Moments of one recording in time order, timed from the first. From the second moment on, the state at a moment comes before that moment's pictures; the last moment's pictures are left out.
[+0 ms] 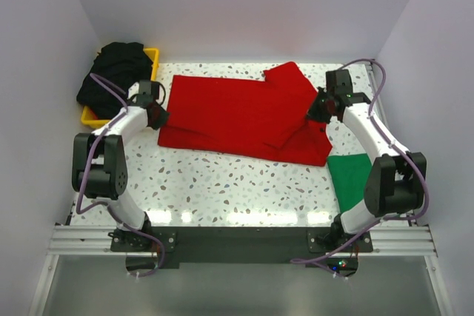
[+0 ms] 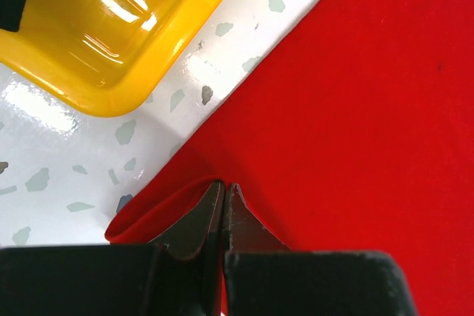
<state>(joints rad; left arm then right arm) -0.06 1.71 1.12 -0.38 -0.21 -0.83 0.13 1.56 1.25 -0.61 -0.05 0.61</state>
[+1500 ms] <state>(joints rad) -0.02 1.84 1.21 -0.32 -0.07 -0.75 0.01 1.47 1.13 -0.54 -0.11 0.59</state>
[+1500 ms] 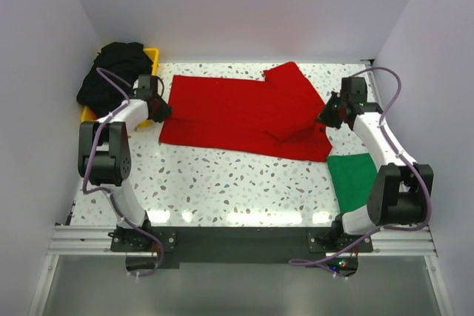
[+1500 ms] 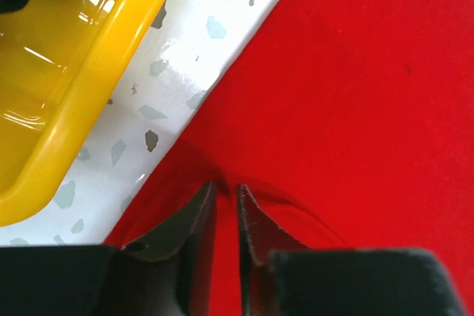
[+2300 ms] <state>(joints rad) -0.08 1.64 1.04 -0.24 0.04 -0.75 0.12 1.62 1.13 -0.46 -0.12 0.58</state>
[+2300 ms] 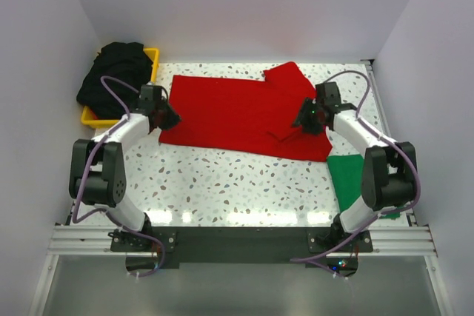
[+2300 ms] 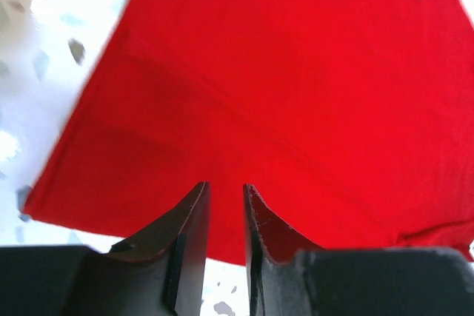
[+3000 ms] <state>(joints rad) -0.09 1.67 0.89 -0.19 0.02 -0.79 0.26 1.76 1.02 -0.25 -0.15 0.71</state>
